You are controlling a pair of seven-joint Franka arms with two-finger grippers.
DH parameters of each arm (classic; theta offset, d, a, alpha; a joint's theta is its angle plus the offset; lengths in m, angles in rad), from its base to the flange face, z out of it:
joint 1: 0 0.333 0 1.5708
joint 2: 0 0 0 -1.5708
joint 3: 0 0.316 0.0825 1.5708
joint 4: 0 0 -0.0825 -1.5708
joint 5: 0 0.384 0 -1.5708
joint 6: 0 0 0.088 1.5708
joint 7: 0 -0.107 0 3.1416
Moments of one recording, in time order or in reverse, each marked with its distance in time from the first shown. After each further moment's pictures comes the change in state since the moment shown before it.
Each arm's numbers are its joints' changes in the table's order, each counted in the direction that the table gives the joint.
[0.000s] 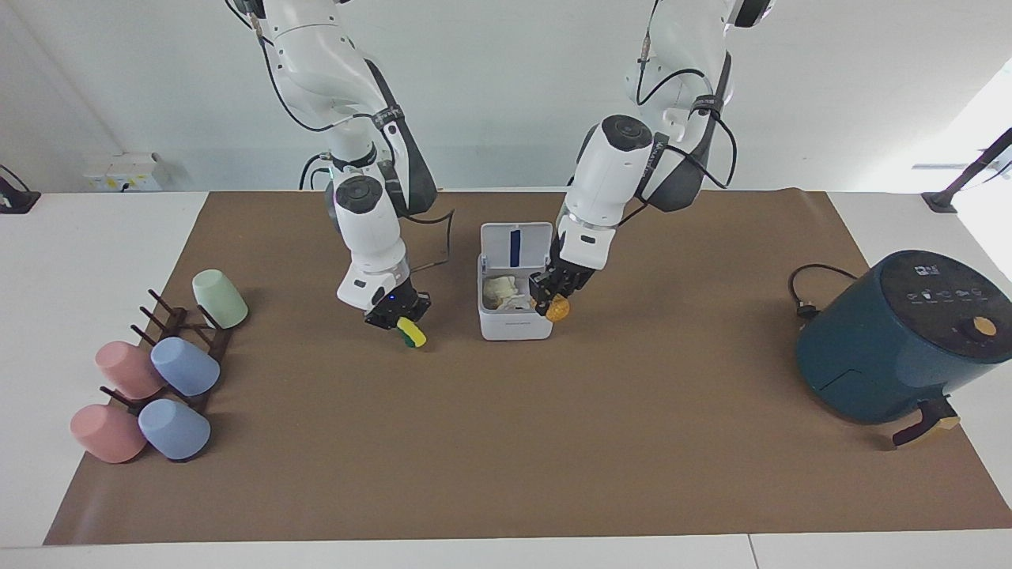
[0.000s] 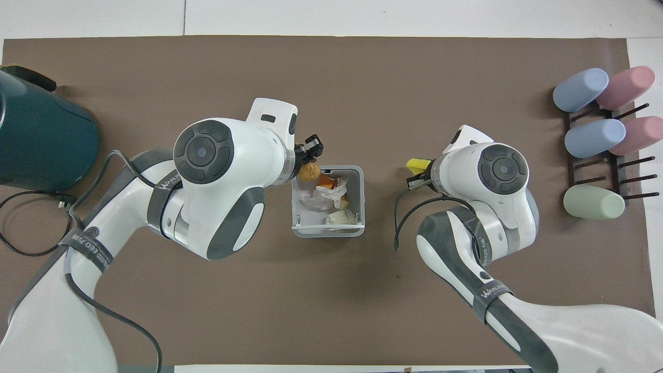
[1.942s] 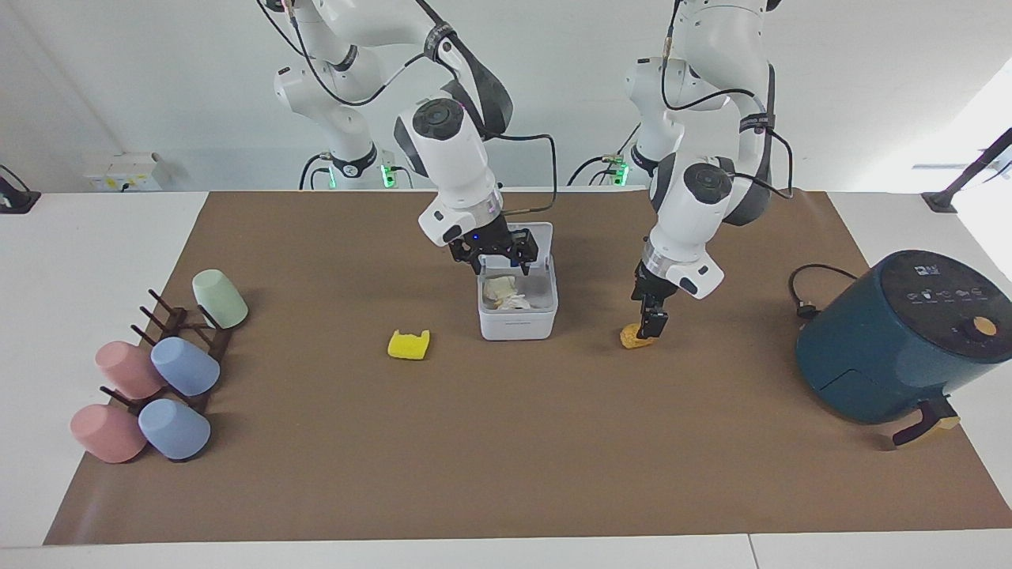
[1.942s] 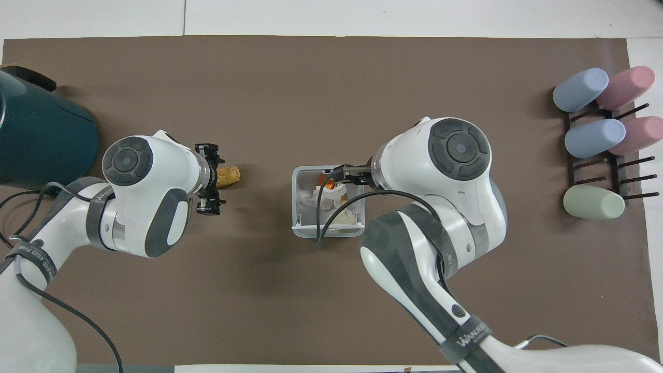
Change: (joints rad) left arm 0.031 0.048 0.247 -0.319 0.039 -0.124 0.938; right arm 0.158 0.019 0.001 0.271 0.150 0.296 -0.323
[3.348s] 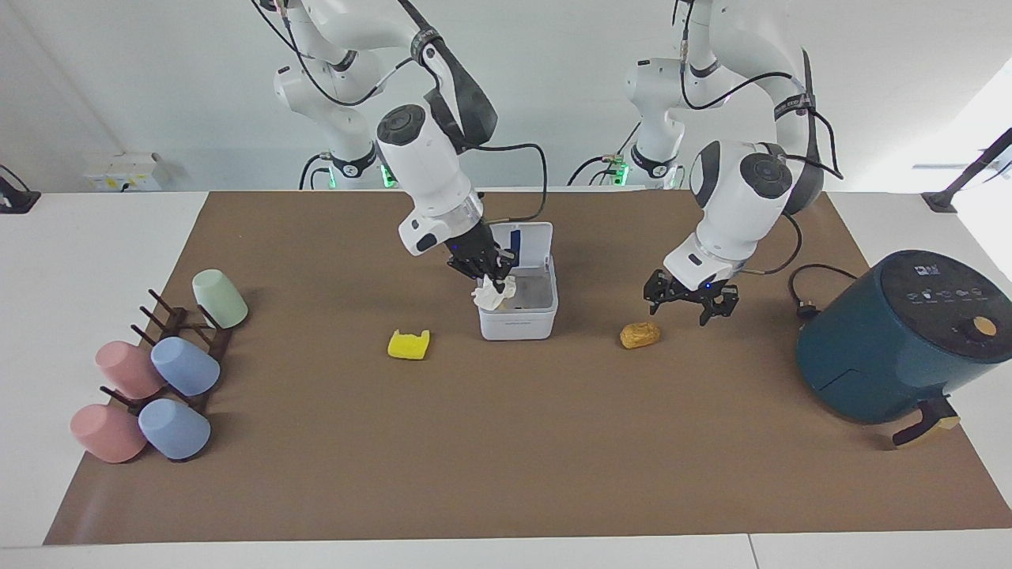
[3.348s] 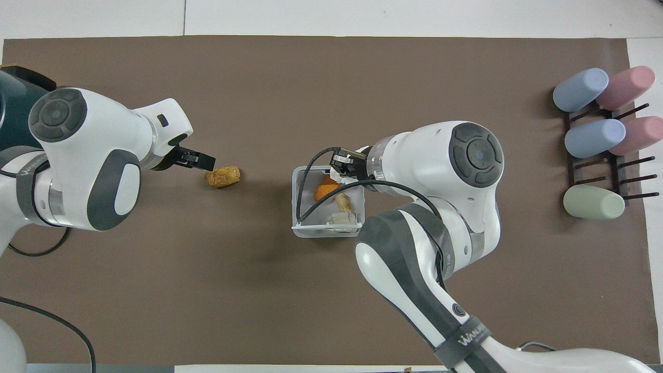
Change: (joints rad) left arm 0.081 0.025 0.011 0.190 0.001 0.233 -1.865; right arm 0.068 0.008 -0.002 -0.012 0.218 -0.132 -0.311
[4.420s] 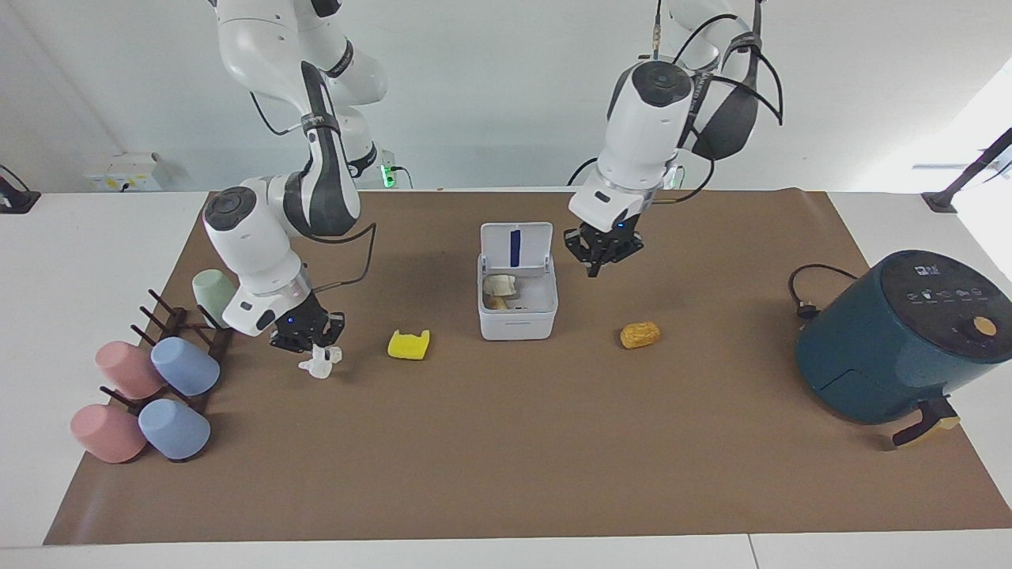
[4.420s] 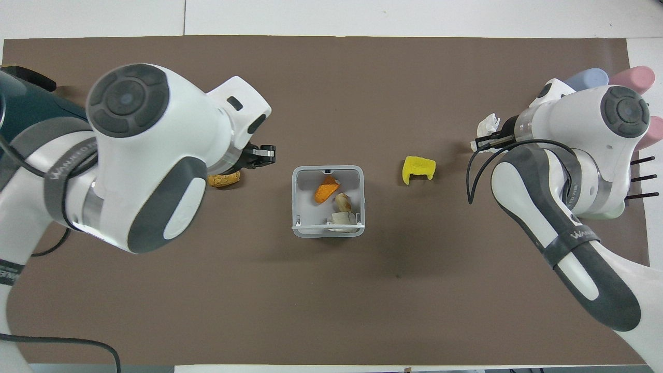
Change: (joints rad) left arm -0.224 0.019 -0.001 0.279 0.004 0.297 0.353; right arm -0.308 -0.051 -0.143 -0.079 -0.220 -0.021 0.868
